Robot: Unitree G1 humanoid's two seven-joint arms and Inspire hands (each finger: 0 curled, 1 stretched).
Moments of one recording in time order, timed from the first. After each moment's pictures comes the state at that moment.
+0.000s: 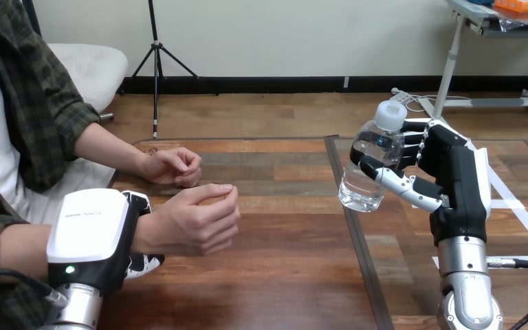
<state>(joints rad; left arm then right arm) 0.00 0.50 -0.26 0.23 0.91 -0.01 0.49 -0.38 -0.16 -0.16 0.92 -0.04 -0.85 -0.09</state>
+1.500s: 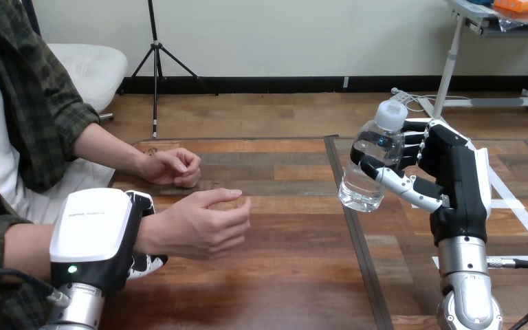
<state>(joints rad) 0.00 0.50 -0.26 0.23 0.91 -0.03 0.48 -0.38 -0.15 -0.16 0.92 -0.04 -0.85 -0.09</state>
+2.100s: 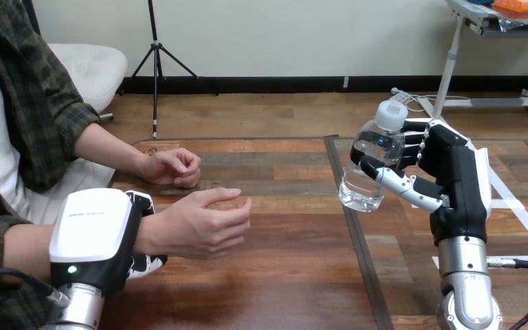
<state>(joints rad) 0.00 0.50 -0.26 0.23 0.91 -0.03 0.48 -0.38 -0.15 -0.16 0.92 -0.04 -0.85 -0.09</state>
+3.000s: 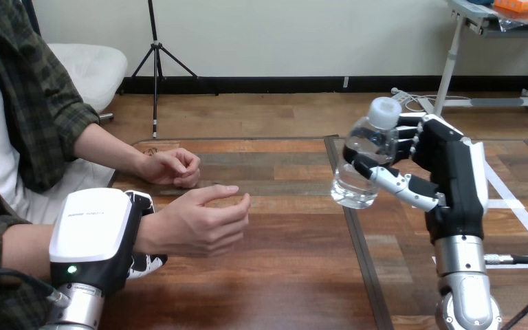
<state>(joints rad) 0.00 0.50 -0.26 0.23 0.92 -0.03 0.49 -0.34 -0.15 -0.13 0.82 -0.04 -0.85 -0.05</state>
